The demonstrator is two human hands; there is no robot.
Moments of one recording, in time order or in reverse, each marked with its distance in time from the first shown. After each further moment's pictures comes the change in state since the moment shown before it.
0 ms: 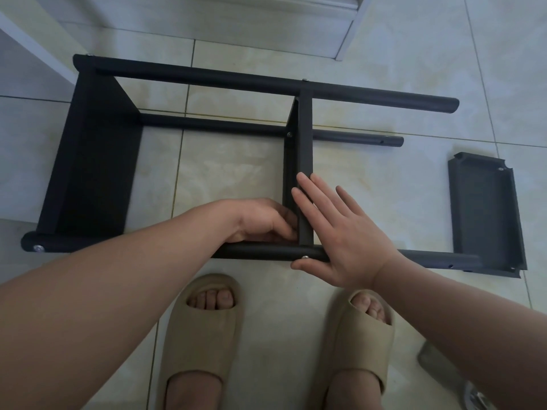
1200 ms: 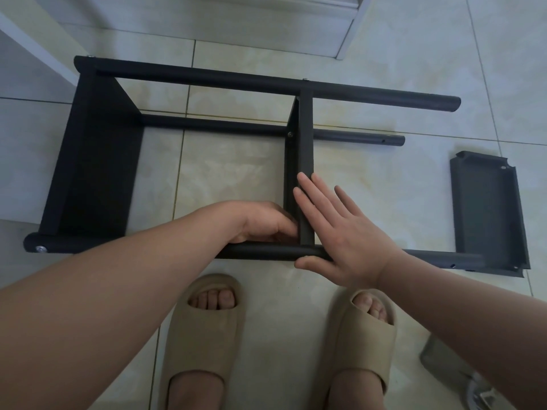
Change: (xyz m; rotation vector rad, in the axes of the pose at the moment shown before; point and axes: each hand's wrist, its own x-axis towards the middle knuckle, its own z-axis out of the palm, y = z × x) left_hand -0.002 0.003 0.003 0.091 -0.018 -0.040; right_hand 0.000 0.003 -0.002 0.025 -0.076 -0.027
